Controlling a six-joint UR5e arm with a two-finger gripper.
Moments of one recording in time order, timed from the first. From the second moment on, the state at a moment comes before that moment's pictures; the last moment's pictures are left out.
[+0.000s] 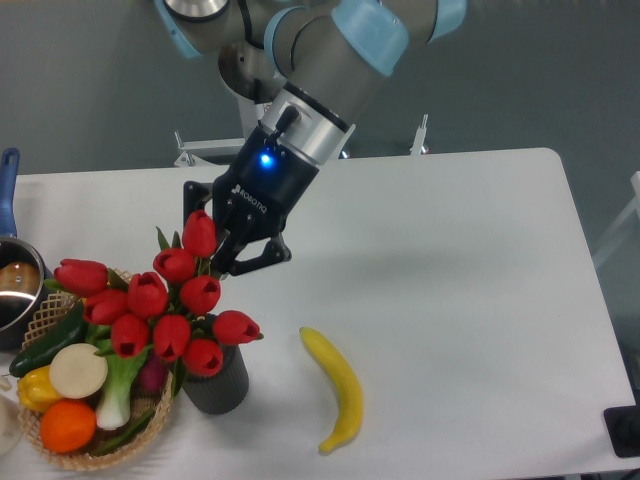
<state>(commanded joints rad) 2.49 -1.72 -1.59 -0.76 0.61 0.70</state>
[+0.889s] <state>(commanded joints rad) 2.79 -1.66 -1.61 -0.77 0.76 0.95</state>
